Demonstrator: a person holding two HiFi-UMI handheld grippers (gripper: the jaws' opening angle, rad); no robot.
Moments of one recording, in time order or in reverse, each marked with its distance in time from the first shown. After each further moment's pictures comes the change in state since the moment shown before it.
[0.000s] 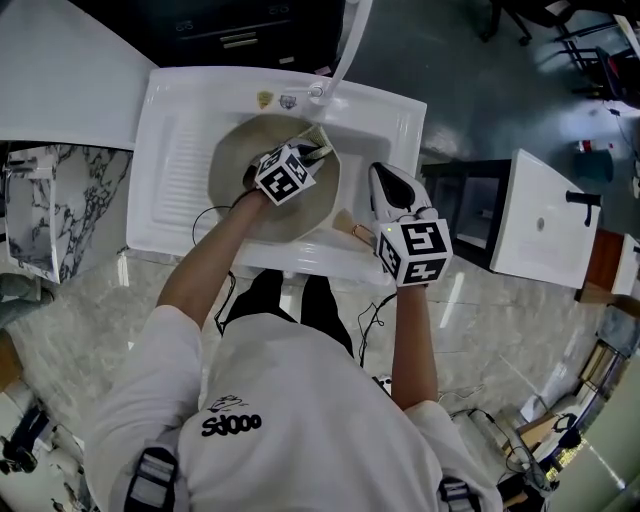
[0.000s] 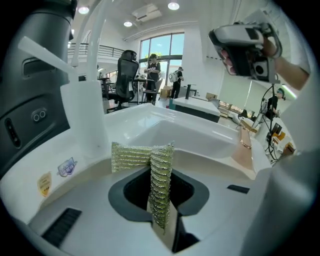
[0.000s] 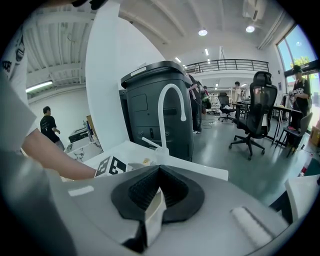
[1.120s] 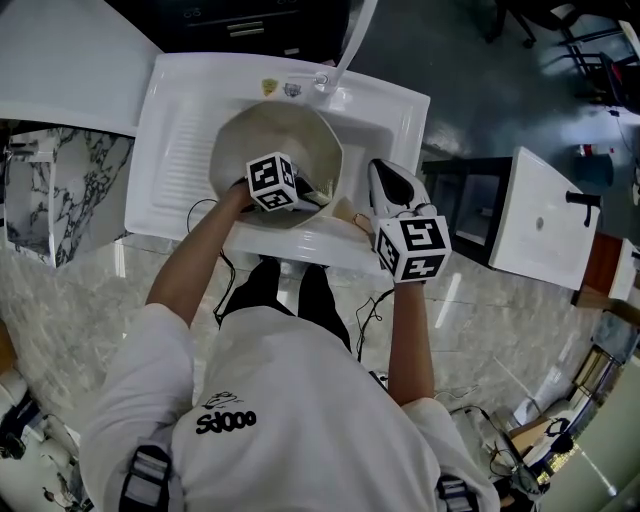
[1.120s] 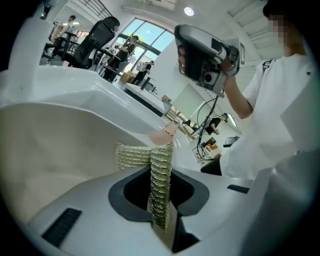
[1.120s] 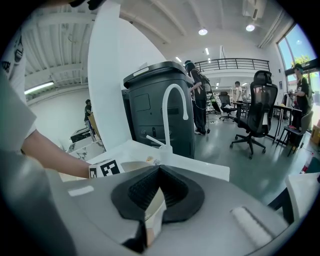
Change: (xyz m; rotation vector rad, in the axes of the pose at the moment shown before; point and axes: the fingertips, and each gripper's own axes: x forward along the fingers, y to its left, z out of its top) left arm -0.039 -0.129 -0.047 -0.033 0.120 -0.692; right arm -0.009 0.011 -0.007 0.005 0.004 0.013
